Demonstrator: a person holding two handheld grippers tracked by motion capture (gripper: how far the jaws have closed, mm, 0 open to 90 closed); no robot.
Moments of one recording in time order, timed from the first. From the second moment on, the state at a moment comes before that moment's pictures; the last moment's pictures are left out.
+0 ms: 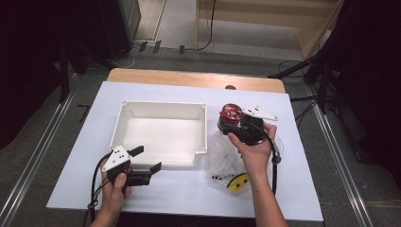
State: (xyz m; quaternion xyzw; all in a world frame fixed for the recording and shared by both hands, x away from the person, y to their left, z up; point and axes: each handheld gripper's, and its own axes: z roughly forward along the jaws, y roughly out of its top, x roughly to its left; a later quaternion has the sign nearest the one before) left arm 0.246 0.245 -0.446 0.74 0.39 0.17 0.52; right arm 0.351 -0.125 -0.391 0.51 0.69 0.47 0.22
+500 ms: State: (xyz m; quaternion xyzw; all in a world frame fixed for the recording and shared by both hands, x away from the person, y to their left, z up) left arm 0.245 0.244 -0.445 0.74 0.39 0.18 0.52; right arm 0.349 -0.090 -0.383 0.48 0.71 0.48 0.21
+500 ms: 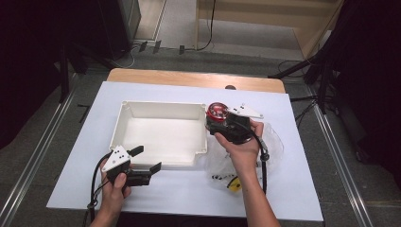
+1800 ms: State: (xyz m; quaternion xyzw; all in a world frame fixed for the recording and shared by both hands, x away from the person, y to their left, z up) left arm 0.246 0.246 -0.446 0.74 0.39 0.17 0.52; right arm 0.340 -0.050 -0.387 0.44 0.73 0.48 0.19
